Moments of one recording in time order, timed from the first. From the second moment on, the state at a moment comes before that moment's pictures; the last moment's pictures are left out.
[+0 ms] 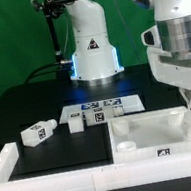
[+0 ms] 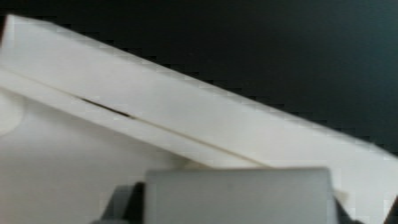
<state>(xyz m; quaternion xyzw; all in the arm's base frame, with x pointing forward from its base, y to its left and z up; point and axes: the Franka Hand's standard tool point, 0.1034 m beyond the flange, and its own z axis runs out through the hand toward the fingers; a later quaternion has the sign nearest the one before) 0.609 0.133 0.062 -0.80 0.59 0.04 0.05</state>
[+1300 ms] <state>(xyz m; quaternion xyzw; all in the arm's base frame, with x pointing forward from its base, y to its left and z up) 0.612 0.136 0.087 -0.98 0.18 0.01 0.03</state>
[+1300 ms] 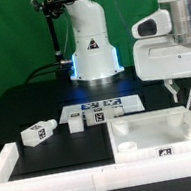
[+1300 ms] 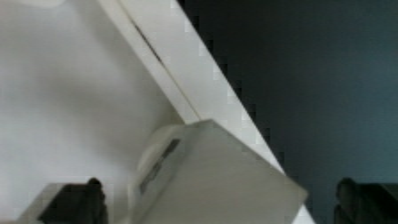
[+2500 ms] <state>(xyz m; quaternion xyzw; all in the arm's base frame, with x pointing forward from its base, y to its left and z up) 0.613 0.122 0.080 -1.00 0.07 -0.01 0.00</state>
